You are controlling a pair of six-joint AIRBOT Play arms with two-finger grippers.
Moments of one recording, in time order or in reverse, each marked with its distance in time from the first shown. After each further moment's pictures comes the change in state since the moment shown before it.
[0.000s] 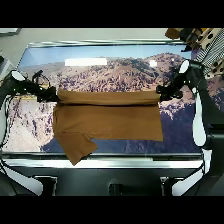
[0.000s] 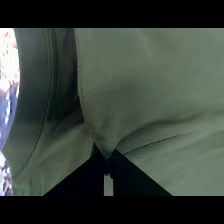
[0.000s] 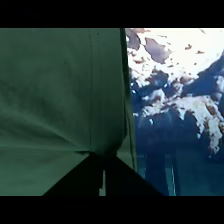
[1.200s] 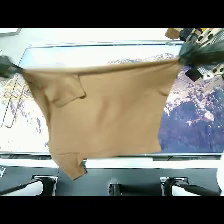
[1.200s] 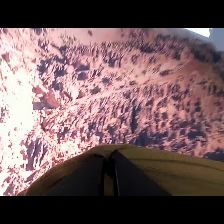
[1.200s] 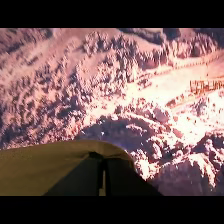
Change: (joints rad) left arm 0.083 0.510 -0.097 -0.036 0.235 -0.082; right arm 0.000 0.454 -0.001 0.076 -0.235 0.057
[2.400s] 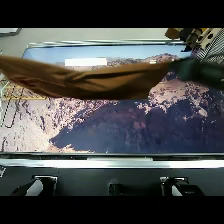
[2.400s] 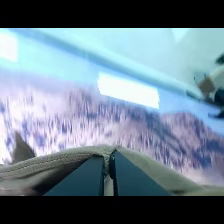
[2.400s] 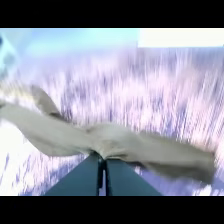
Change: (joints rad) left arm 0.172 0.437 -0.079 -0.311 0.056 0.142; right arm -0.002 0.544 -0.368 0.474 -0.203 -0.401
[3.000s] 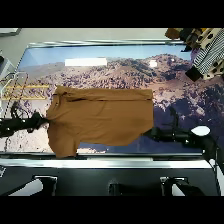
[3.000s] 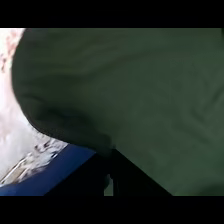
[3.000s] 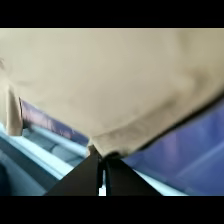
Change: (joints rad) left arm 0.067 -0.328 -0.767 -0.047 0.005 0.240; right arm -0.119 -0.127 -0.966 0.271 0.046 -0.270
